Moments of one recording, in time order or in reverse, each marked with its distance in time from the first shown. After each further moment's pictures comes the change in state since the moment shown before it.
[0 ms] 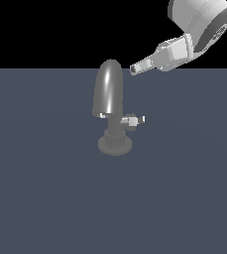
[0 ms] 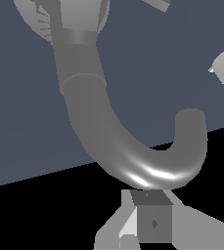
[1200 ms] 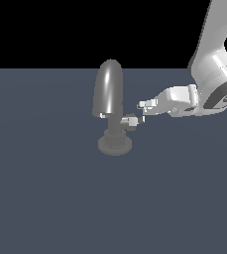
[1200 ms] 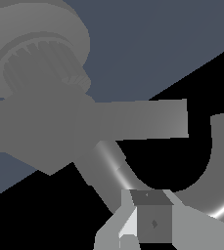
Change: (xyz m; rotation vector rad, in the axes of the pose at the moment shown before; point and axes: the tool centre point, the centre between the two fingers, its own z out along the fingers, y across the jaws) arm 0.112 -0.006 0.013 0.204 -0.384 0.351
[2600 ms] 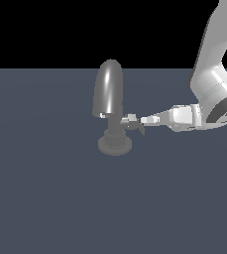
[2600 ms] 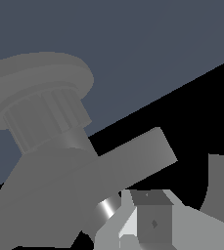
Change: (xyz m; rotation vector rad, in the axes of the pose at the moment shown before) arm 0.051 0.002 0.000 -0.008 0.009 -0.067
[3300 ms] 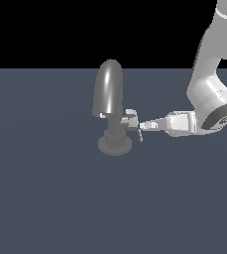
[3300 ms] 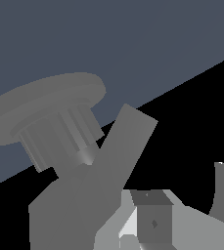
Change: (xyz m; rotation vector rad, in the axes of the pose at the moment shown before) arm 0.017 -0.018 0.000 -0.024 -0.007 0.003
